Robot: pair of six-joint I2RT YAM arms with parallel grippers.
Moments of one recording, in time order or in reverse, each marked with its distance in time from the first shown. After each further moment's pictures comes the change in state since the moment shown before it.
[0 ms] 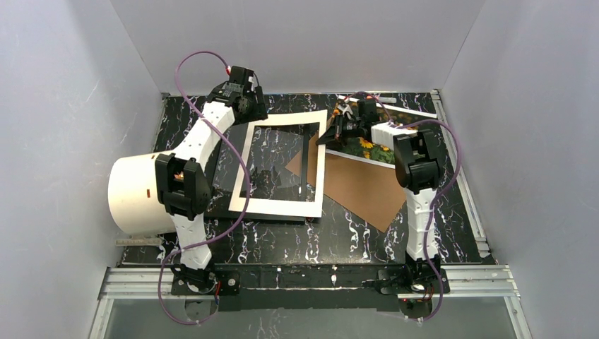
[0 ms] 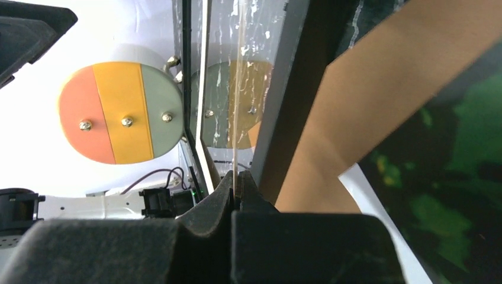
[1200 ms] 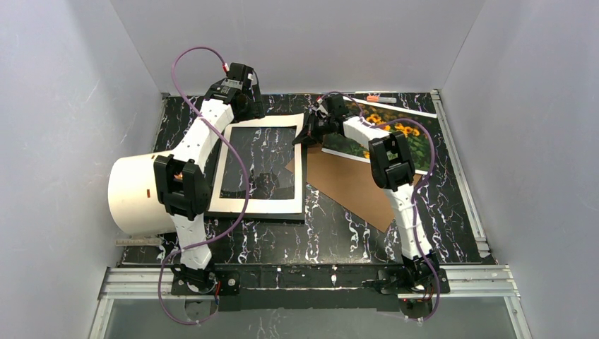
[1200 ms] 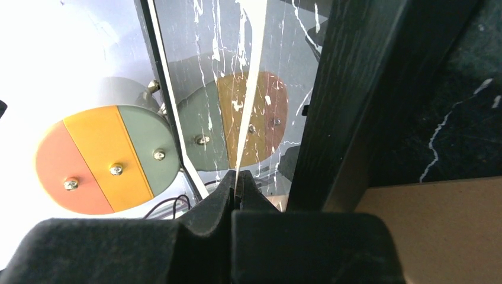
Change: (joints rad) left arm 0.000 0.001 0.069 -0.098 -0.080 0.002; right arm 0.161 0.249 0.452 -0.297 0.150 0.090
